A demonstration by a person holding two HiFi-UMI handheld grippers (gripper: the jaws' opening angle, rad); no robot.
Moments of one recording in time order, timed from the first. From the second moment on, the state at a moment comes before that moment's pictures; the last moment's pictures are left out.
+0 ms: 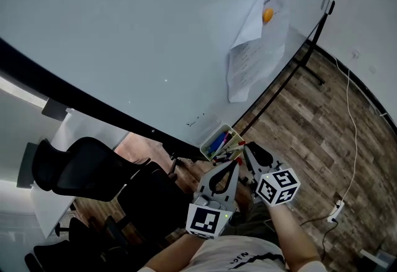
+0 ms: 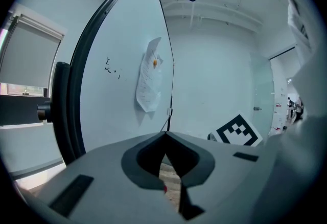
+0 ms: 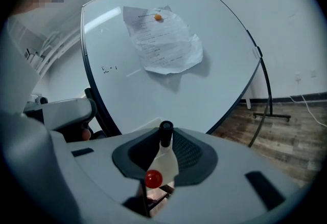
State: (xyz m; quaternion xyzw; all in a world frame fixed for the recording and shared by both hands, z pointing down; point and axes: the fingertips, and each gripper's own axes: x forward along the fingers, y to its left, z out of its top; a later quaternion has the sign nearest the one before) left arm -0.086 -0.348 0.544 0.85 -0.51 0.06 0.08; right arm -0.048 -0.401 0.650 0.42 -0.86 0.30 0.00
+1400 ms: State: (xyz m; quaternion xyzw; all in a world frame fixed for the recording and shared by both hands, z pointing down) left arm -0.065 -0.328 0.459 0.86 -0.51 0.02 0.07; right arm -0.013 -0.372 0.481 0.41 -0.89 0.20 -0.02
